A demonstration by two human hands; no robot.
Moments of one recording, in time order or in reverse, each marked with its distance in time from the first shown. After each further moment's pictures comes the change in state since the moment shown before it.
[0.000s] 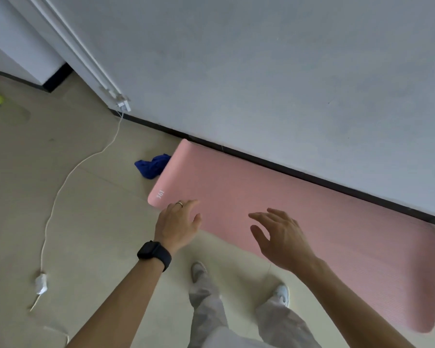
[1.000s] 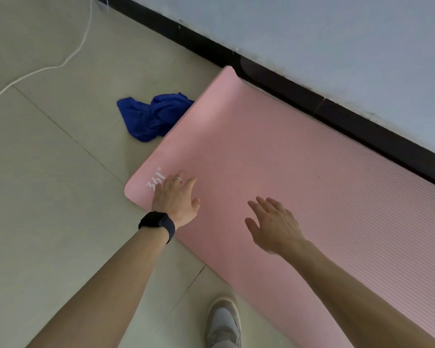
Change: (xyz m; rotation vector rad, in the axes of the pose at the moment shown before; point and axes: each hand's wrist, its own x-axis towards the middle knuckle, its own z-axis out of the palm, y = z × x) left_hand 0.486 -0.429 0.476 0.190 -0.131 -0.188; right_hand 0.586 0.091 0.580 -0.241 -0.423 -0.001
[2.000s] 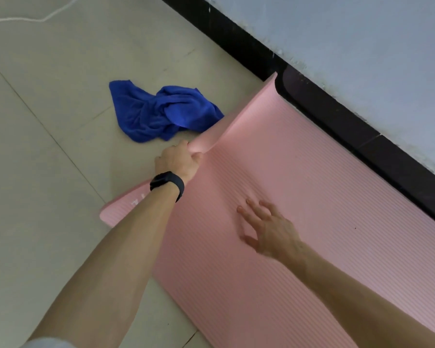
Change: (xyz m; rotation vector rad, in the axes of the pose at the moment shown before) left_hand 0.205 -0.060 0.051 -0.502 0.258 -0.325; right_hand 0.180 -0.002 0.030 -0.376 -0.081 -0.163
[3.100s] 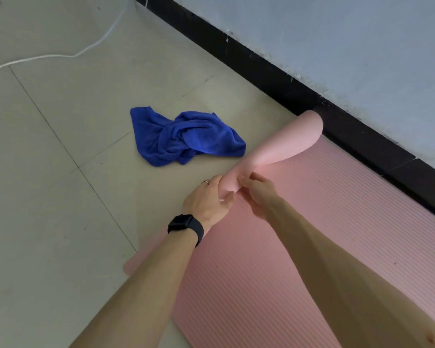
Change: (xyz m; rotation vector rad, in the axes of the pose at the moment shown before) left_hand -0.021 0.004 0.019 -0.113 -0.139 0.131; right_hand 0.131 -0.034 -0.085 1.949 0.207 0.263
